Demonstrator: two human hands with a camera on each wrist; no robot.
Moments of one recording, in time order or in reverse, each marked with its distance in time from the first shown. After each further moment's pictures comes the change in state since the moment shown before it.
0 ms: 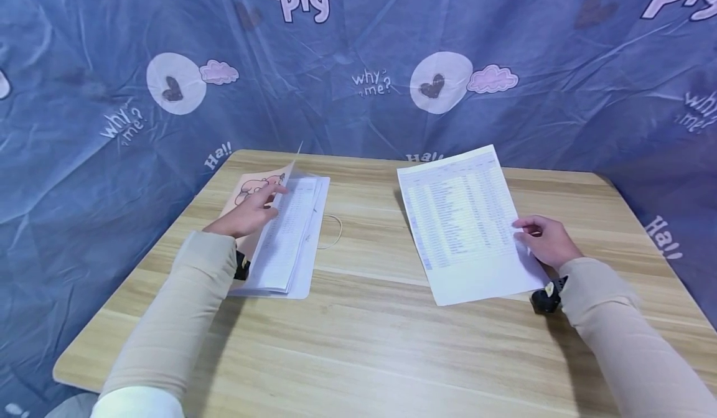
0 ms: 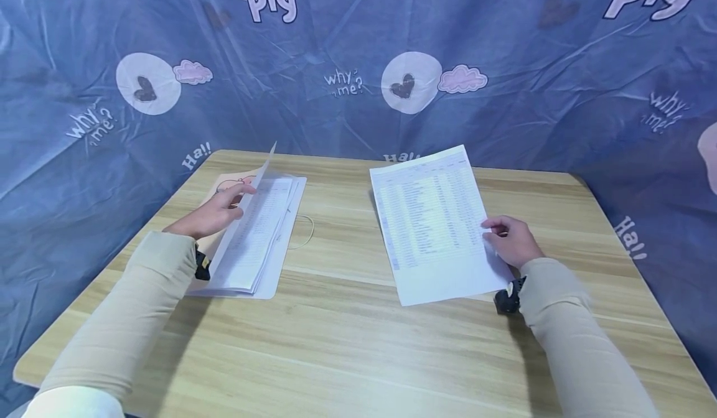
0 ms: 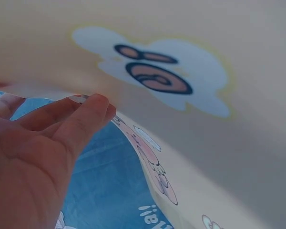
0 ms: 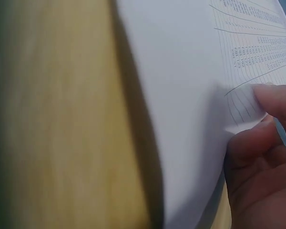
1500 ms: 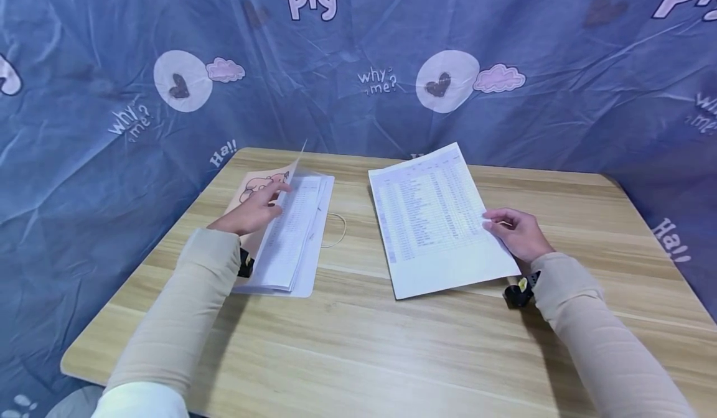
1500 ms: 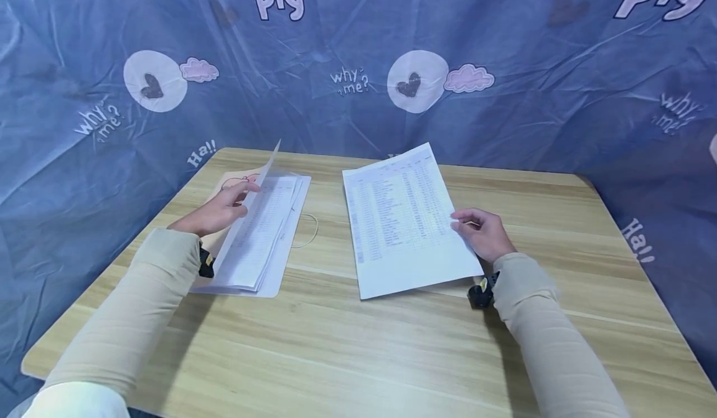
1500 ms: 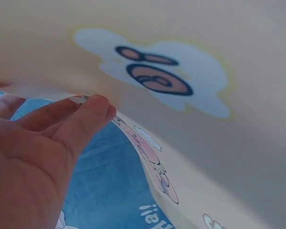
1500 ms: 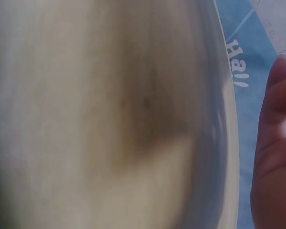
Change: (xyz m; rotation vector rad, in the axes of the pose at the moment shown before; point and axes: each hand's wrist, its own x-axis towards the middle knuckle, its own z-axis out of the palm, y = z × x) left_hand -0.001 0.000 -0.003 -0.023 -0.017 -0.002; right_hand 0.010 -0.036 0.035 0.226 0.052 -0.204
